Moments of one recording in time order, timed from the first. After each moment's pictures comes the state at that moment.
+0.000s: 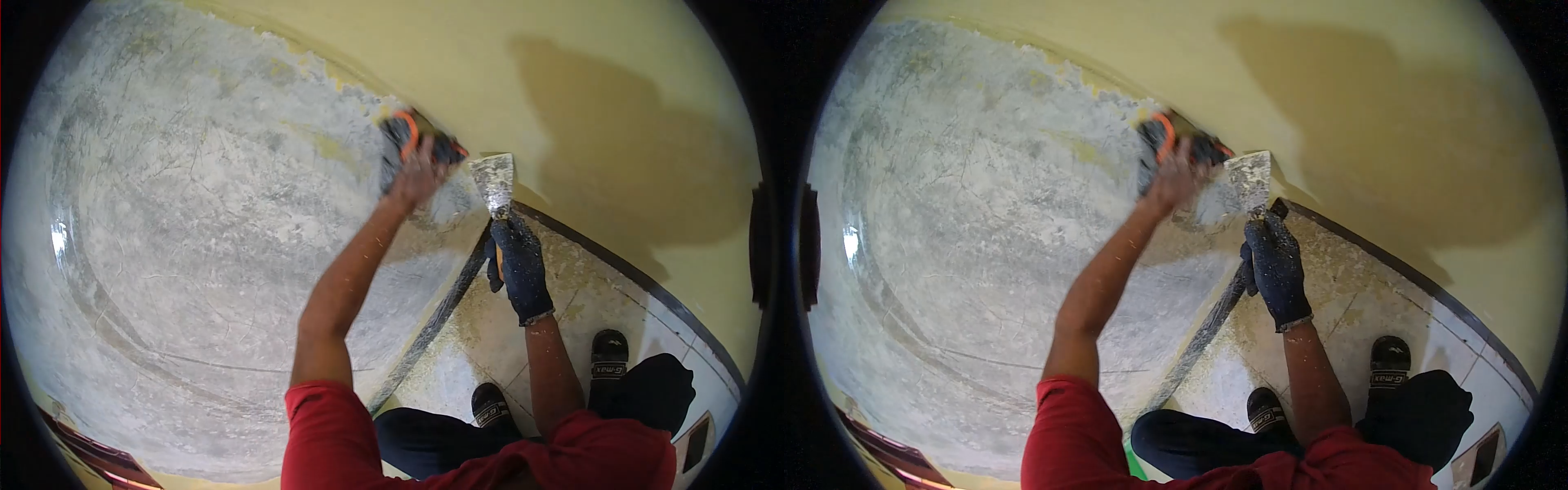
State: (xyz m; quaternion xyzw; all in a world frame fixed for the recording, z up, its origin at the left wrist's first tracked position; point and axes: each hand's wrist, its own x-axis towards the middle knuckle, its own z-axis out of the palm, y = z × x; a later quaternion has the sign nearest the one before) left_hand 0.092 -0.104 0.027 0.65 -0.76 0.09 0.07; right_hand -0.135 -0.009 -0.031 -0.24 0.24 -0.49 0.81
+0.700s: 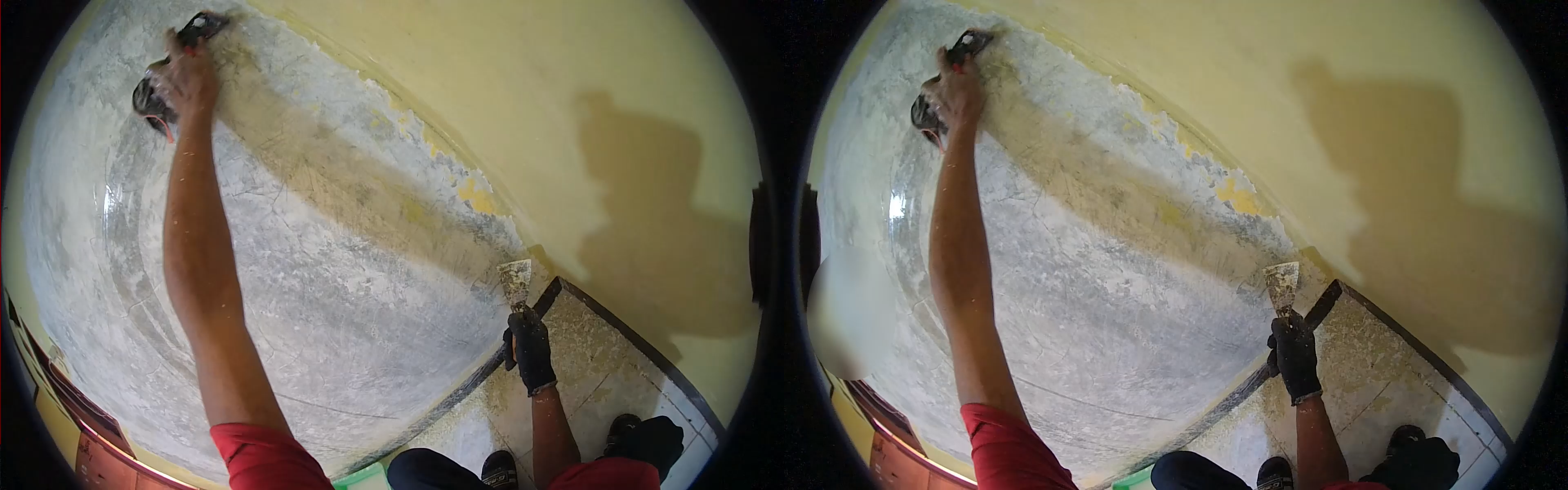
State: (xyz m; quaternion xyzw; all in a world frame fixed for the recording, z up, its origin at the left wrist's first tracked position) left_hand 0.101 -0.086 0.509 0.59 -0.40 0.68 0.20; right_hand -0.071 -0.003 -0.061 -0.27 0.21 -0.40 0.85
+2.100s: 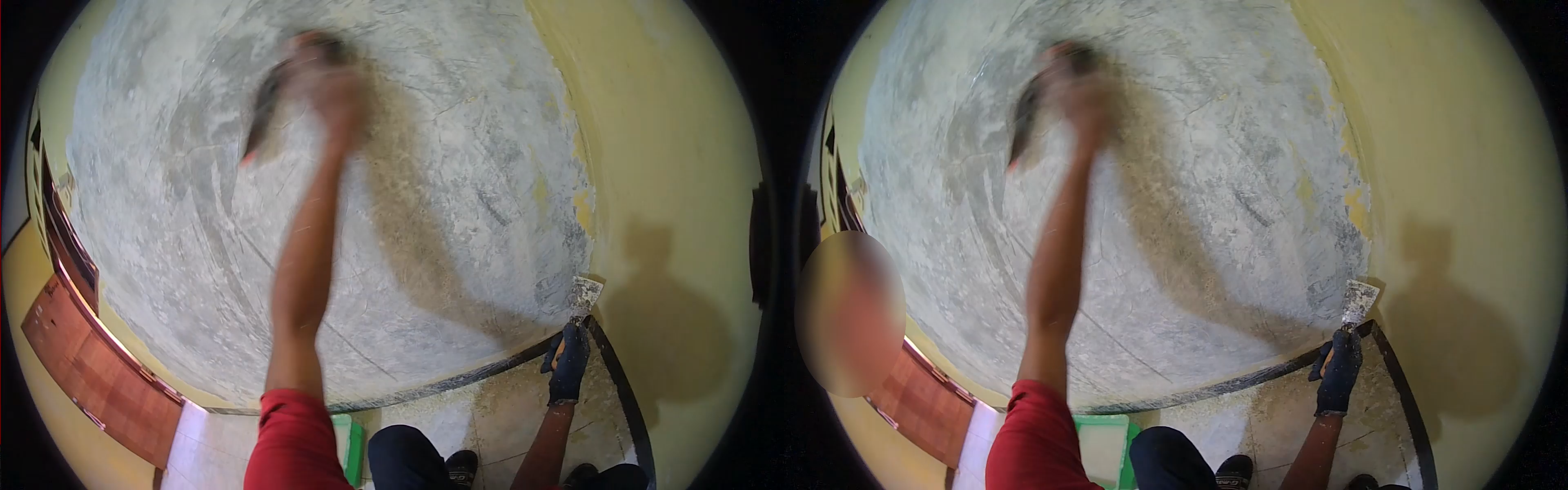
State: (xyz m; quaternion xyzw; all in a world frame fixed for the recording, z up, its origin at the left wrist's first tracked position) left_hand 0.250 0.097 0.394 0.64 -0.51 0.54 0.21; right_hand -0.074 0.020 -0.043 -0.31 0.24 -0.46 0.80
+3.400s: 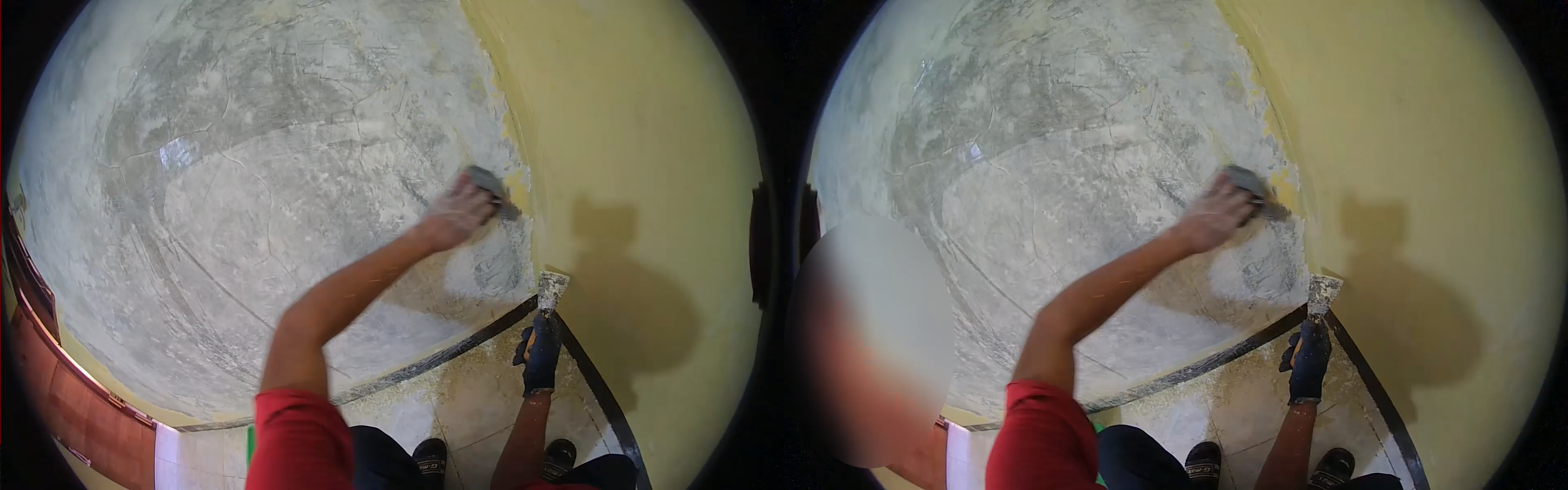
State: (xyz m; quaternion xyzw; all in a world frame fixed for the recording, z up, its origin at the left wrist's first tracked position) left_hand 0.125 -0.020 0.128 0.50 -0.78 0.38 -0.06; right_hand -0.106 -0.003 -0.081 -0.31 0.28 -0.45 0.79
